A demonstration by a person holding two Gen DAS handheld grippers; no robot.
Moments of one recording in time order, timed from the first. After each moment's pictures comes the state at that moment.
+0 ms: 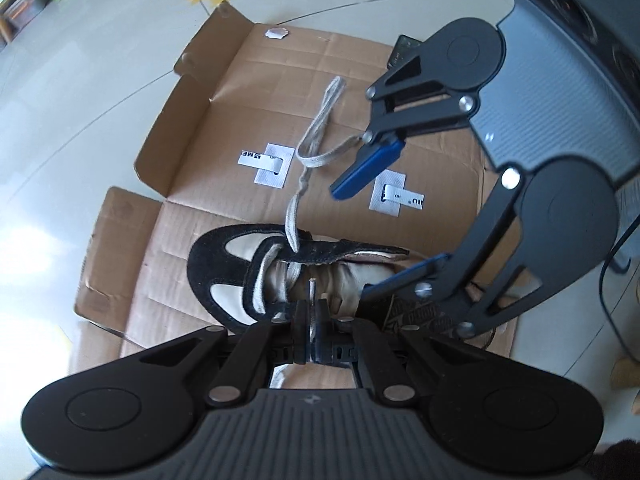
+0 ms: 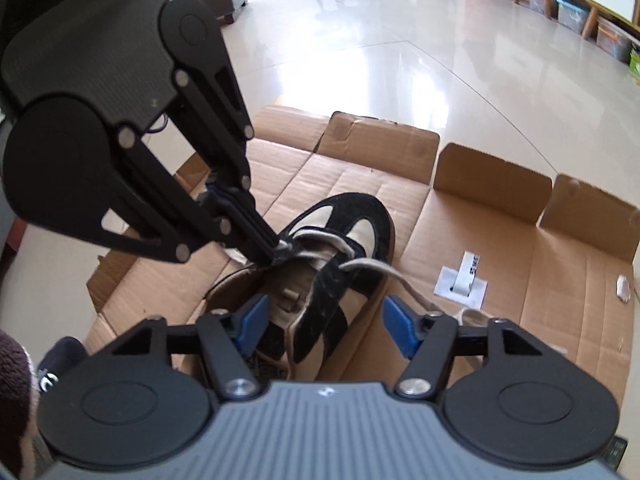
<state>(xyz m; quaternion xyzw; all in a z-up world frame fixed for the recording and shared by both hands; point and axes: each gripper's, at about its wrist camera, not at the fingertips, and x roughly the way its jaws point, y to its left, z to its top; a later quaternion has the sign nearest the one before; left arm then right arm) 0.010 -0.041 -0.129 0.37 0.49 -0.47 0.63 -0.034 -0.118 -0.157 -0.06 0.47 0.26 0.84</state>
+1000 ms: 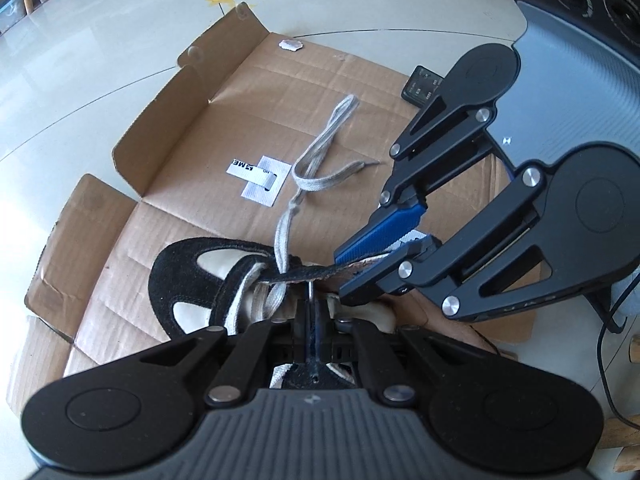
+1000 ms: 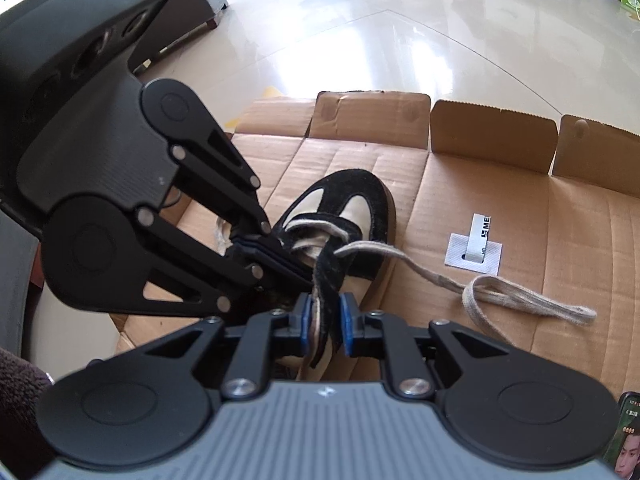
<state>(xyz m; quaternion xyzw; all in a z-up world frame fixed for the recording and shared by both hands) 0.016 -0.046 -0.158 0.29 0.49 -0.47 0.67 -0.029 -0.149 -0.163 0.04 0.51 0.26 0.82</state>
